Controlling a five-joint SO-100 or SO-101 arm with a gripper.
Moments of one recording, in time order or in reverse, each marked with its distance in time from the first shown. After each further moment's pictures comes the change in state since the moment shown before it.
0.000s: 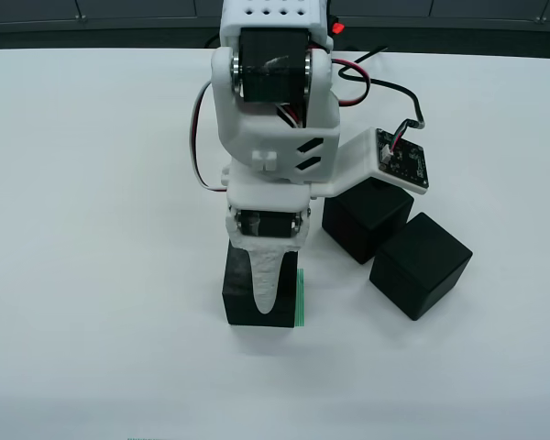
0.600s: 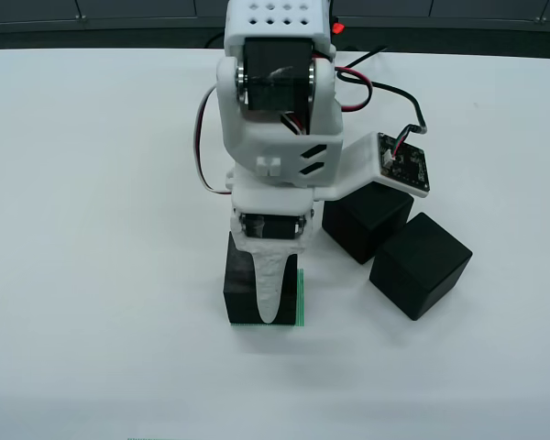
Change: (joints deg) arm -0.8 -0.1 0.8 0.0 0.0
